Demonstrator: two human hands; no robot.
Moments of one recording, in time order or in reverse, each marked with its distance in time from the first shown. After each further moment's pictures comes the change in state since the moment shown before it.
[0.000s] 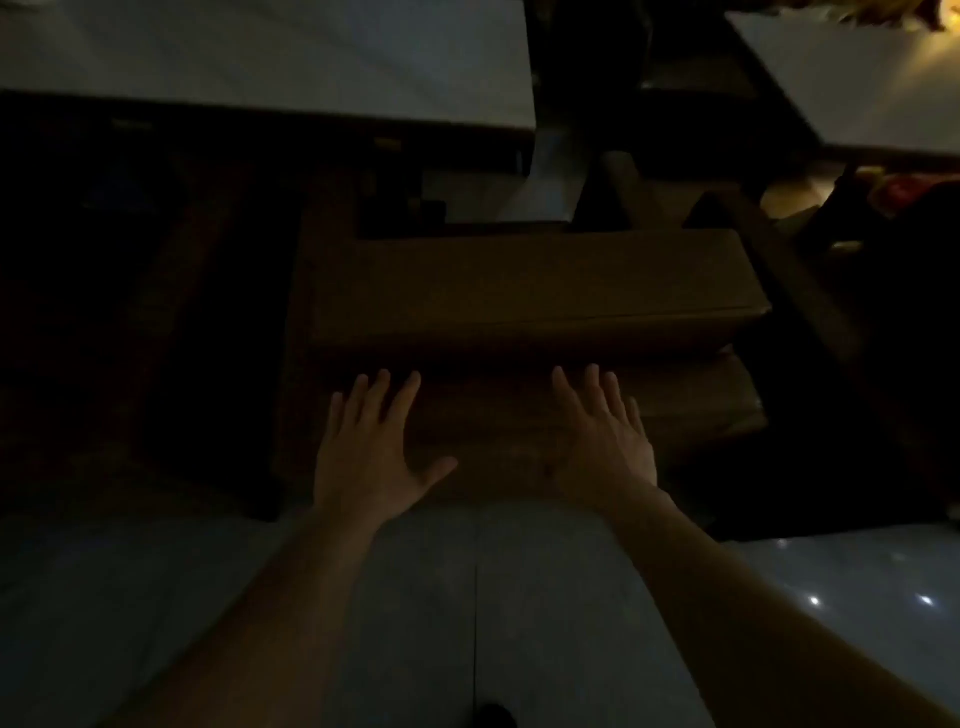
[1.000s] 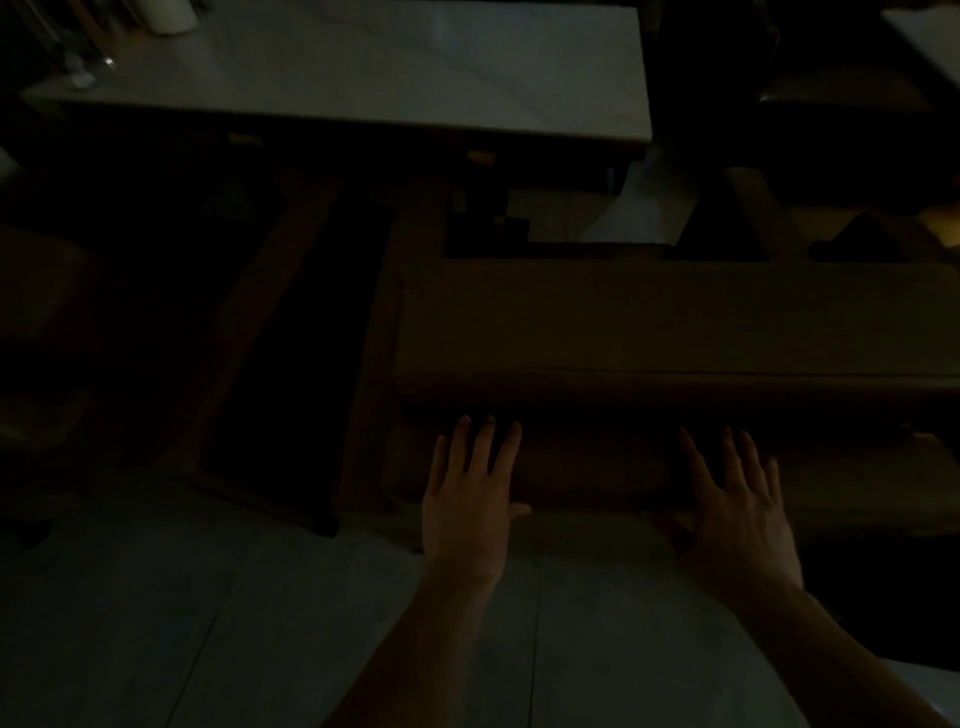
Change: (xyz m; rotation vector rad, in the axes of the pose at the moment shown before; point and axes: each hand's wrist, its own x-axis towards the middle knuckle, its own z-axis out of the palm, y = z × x) left_hand 0.043 -0.006 0.075 0.039 0.173 -0.056; right_hand 0.069 0.038 0.073 -0.162 0.184 0.006
